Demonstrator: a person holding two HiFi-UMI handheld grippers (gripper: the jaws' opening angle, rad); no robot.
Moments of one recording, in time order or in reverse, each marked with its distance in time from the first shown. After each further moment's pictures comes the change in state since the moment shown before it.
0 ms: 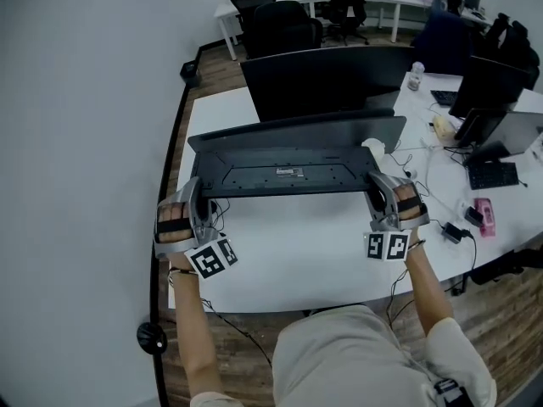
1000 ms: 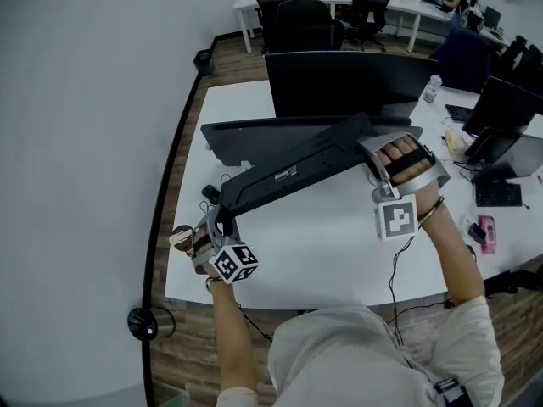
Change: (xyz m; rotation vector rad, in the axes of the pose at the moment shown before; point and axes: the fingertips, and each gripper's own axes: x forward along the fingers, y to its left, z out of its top) left arm -0.014 -0.142 -0.042 -0.584 0.171 -0.197; right arm 0.049 -0.062 0.091 -0.575 -0.065 0.204
